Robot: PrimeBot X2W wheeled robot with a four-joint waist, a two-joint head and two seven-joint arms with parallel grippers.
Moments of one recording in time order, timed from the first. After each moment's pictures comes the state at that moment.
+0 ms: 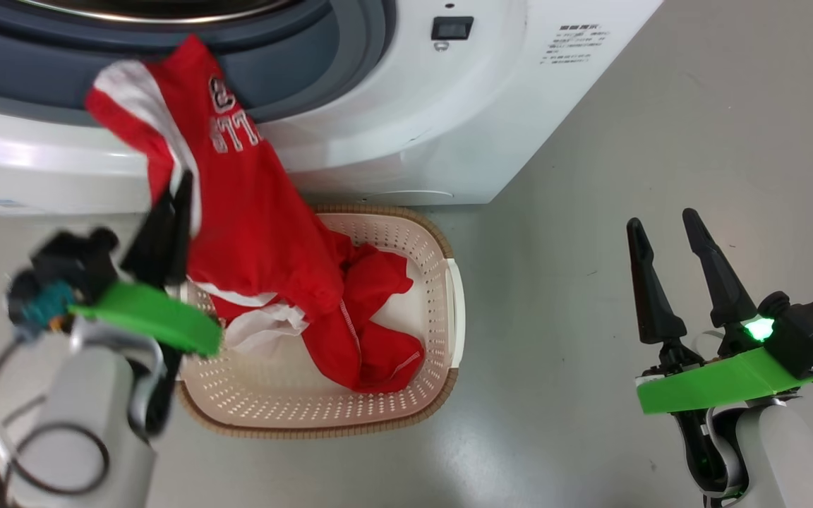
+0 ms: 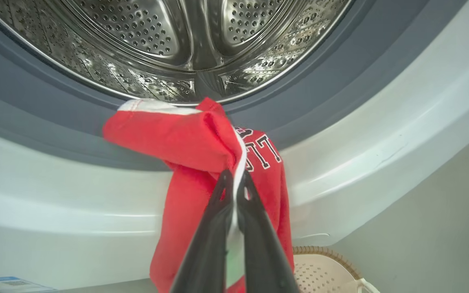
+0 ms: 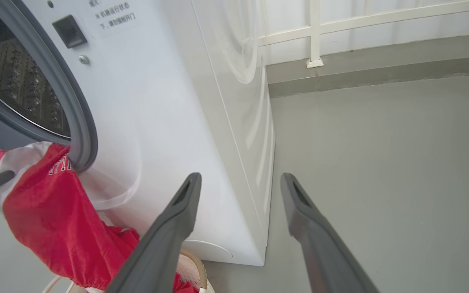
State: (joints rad) left arm -0.64 0.18 -0.16 0.54 -0.35 -0.13 -0.25; right arm -0.21 -0.05 0.03 0.12 0.37 0.12 -0.26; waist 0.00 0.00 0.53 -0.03
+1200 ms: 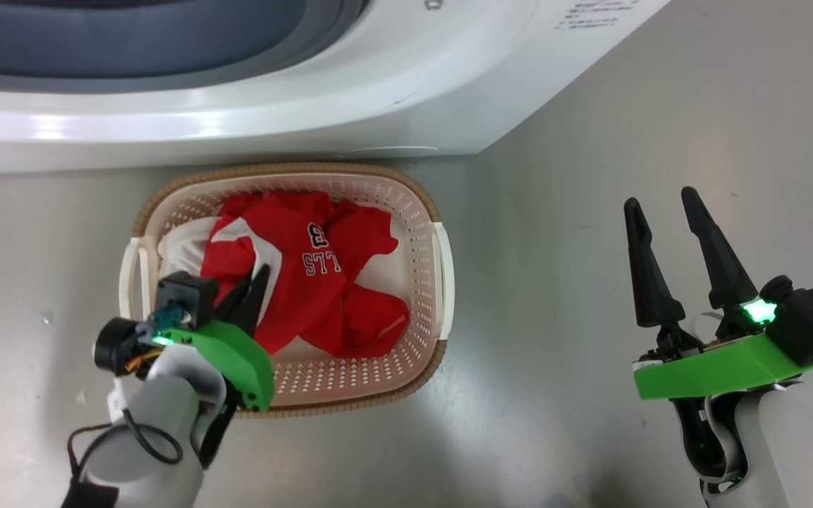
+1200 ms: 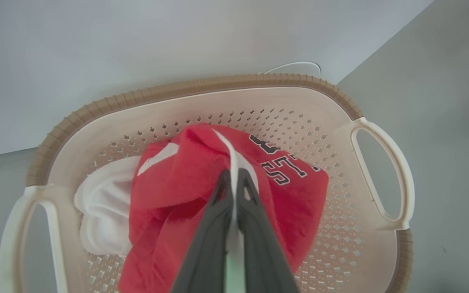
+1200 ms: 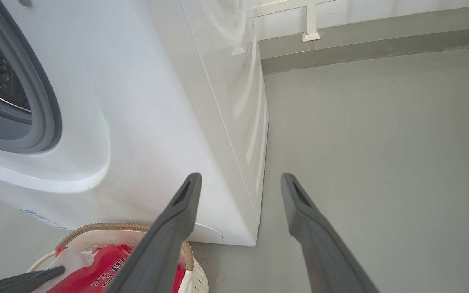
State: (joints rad) left arm -0.70 0.14 -0.45 0.93 -0.42 -0.13 -0.25; right arm -0.24 -0.05 0.04 0.10 0.37 0.12 -0.26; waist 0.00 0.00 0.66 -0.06
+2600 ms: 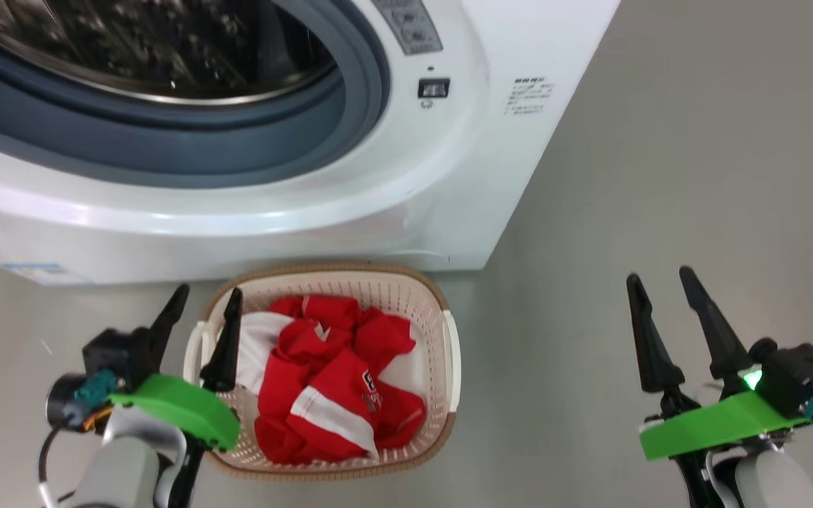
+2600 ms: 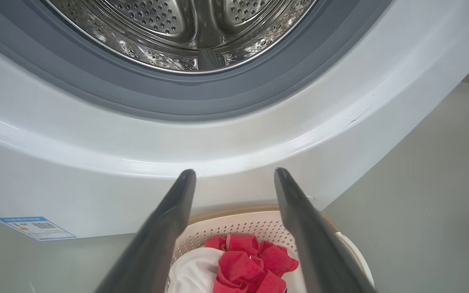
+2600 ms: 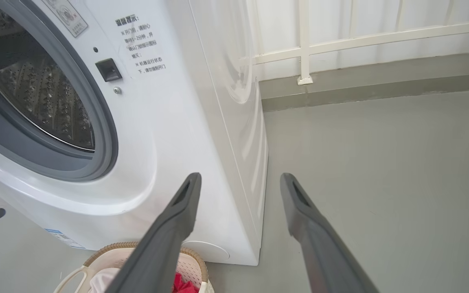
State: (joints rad) left arm -0.45 0.14 -0.16 0.62 -0.33 -0.13 -0.25; right arm -0.12 -0.05 0.02 0.16 0.36 0.12 -0.26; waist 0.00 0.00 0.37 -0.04
